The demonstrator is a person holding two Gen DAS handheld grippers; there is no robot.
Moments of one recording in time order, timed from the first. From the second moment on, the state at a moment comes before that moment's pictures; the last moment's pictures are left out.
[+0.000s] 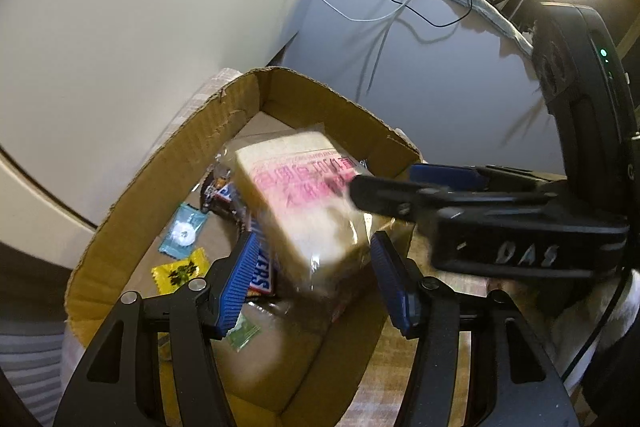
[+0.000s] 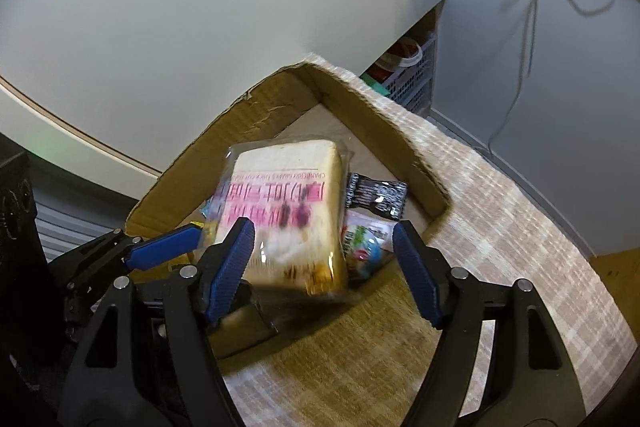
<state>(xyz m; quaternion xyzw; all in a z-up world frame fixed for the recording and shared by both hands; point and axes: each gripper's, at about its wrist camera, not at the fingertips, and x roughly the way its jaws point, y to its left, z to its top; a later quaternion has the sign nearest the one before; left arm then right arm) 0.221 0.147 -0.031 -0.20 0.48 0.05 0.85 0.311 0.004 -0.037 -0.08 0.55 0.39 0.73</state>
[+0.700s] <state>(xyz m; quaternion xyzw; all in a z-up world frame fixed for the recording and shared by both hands) 0.203 0.099 0.003 -0.17 0.46 0.00 0.87 0.311 -0.144 -0.018 0.00 0.54 0.29 0.79</state>
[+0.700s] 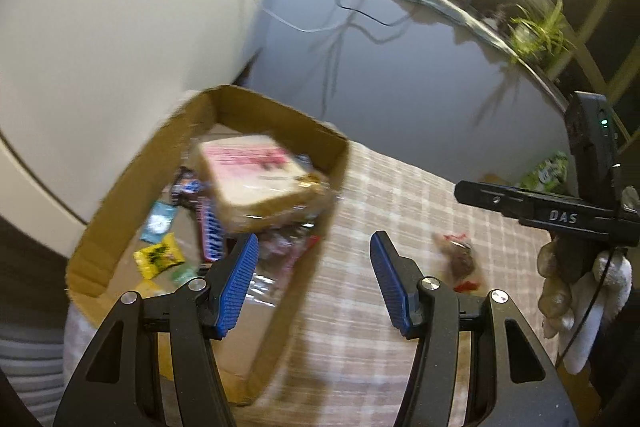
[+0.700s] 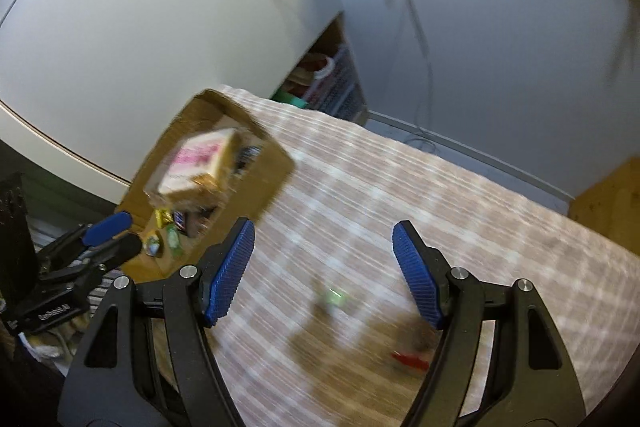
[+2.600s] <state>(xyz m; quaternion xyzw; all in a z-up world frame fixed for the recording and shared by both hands) 0.267 -0.029 -0.087 -0.08 0.57 -0.09 0.81 0.287 -0.194 -0.108 -0.10 0.61 0.19 0.76</state>
